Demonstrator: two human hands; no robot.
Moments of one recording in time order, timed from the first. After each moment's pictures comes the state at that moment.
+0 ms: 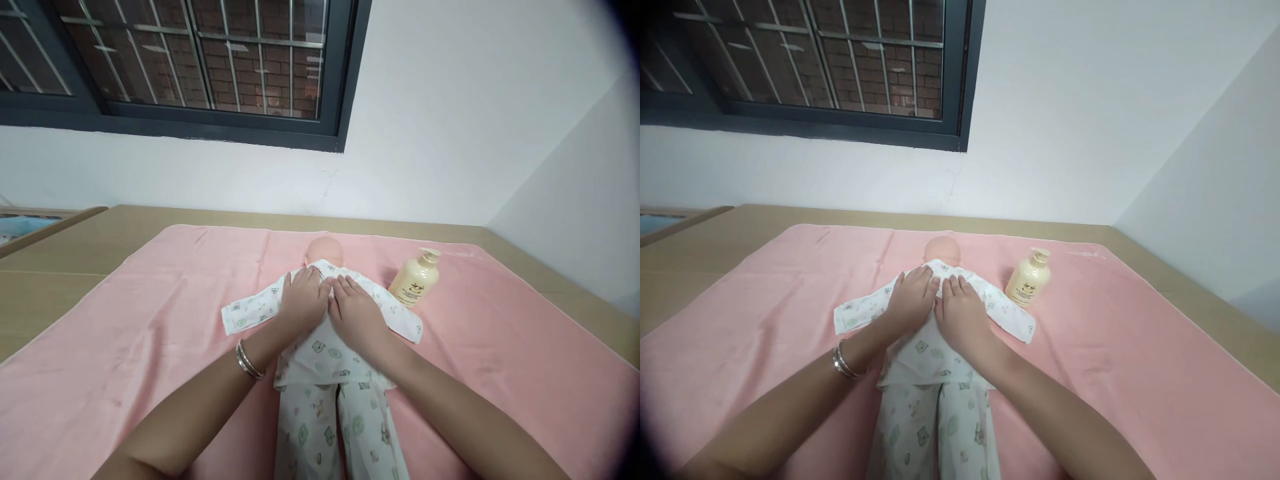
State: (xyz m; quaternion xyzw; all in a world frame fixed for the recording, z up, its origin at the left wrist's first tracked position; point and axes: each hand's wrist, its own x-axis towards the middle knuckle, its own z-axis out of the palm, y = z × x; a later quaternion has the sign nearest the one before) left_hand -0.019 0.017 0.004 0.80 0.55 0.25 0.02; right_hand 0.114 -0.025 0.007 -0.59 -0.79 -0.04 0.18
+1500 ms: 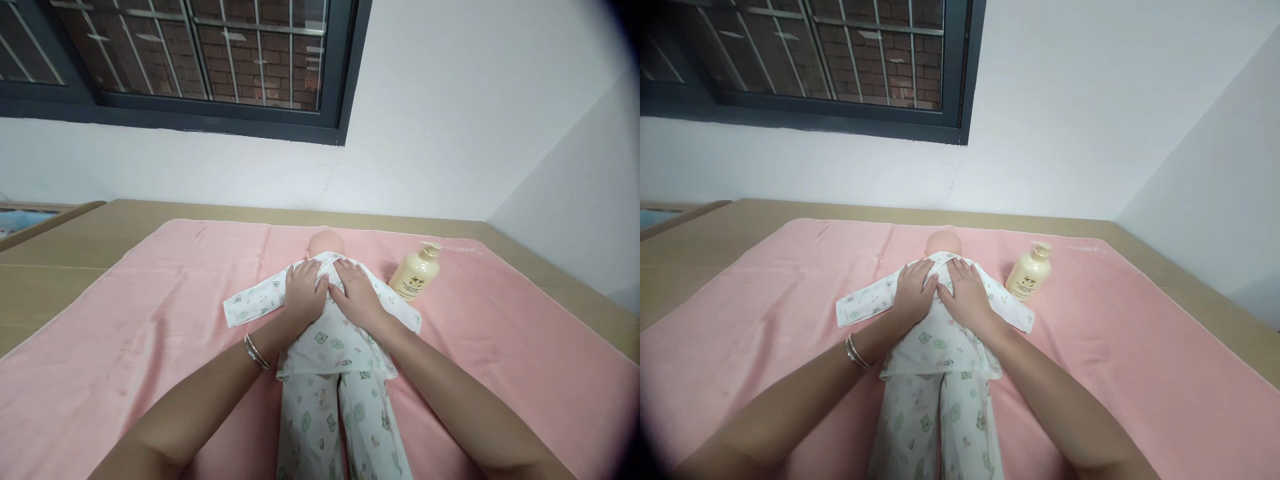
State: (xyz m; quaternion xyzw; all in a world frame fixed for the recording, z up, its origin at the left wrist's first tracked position) left_hand -0.016 0.025 -0.017 0.76 0.54 0.36 0.05; right_hand 0.133 0.008 -0.012 -0.56 -0.79 0.02 0.26
